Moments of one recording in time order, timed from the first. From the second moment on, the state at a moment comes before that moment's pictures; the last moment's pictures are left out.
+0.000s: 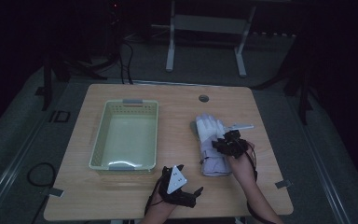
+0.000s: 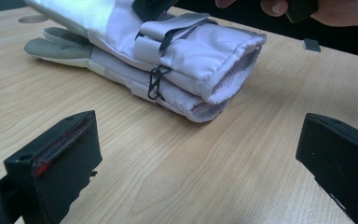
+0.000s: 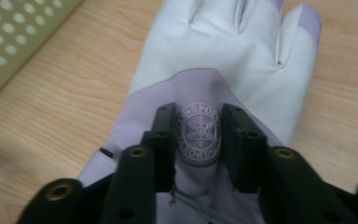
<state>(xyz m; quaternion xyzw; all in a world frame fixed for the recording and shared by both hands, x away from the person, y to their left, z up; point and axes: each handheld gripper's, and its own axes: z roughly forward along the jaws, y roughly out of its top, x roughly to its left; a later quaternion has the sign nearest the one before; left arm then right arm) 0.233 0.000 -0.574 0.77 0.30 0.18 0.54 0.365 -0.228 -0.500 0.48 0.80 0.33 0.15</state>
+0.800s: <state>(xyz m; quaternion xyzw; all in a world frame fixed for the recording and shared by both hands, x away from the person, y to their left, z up) 0.233 -0.010 -0.557 0.77 0.27 0.18 0.55 0.346 -0.271 -0.471 0.36 0.81 0.40 0.21</state>
